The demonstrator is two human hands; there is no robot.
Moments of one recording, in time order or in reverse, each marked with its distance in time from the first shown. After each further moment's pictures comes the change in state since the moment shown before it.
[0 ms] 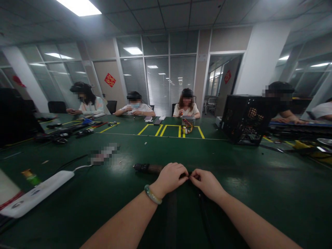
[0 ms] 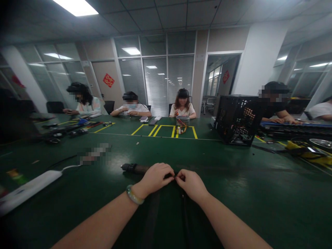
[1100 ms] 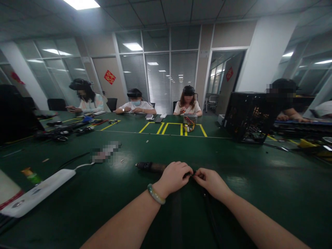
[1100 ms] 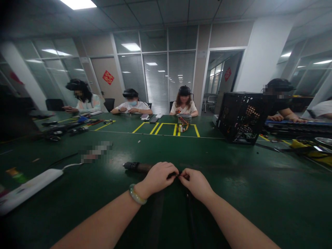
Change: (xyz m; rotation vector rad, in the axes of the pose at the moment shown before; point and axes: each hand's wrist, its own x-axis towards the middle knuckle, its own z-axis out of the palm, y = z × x) left_hand -0.001 0.000 -0.003 -0.012 -0.014 -0.019; right_hand 0.000 -0.004 0.000 0.007 0.002 -0.007
